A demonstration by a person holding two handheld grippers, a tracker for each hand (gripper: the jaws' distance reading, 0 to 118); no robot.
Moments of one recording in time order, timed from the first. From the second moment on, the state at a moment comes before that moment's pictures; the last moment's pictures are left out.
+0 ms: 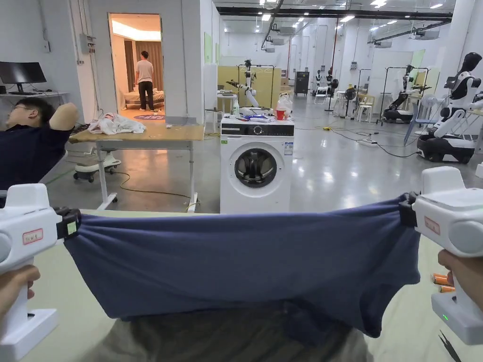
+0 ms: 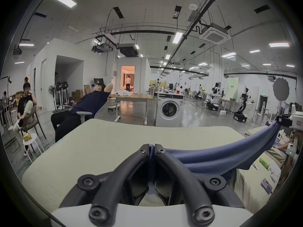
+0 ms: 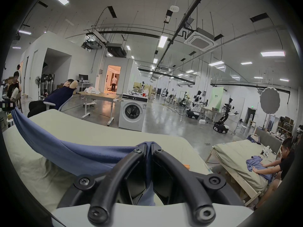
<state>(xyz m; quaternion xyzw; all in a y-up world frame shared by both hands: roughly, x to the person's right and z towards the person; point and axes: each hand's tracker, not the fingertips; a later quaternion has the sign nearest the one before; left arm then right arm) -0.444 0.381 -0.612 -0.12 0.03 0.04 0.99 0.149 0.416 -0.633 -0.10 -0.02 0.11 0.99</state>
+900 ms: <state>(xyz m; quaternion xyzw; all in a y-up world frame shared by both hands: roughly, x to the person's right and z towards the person) -0.443 0.198 -0.410 -0.30 0.02 0.02 0.95 0.170 0.212 -0.430 -0.31 0.01 0.08 0.95</state>
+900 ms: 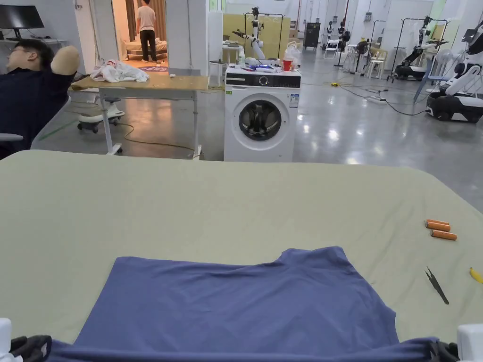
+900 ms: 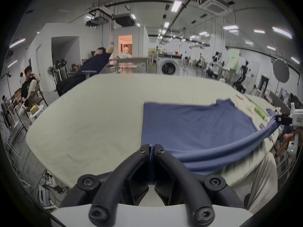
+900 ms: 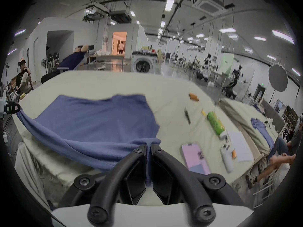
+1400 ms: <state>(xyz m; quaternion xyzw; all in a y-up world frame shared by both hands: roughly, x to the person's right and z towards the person) -0.431 0.114 -0.424 -0.44 0.03 0.02 0.90 0.173 0.124 -0.430 -0.44 0.02 0.08 0.89</state>
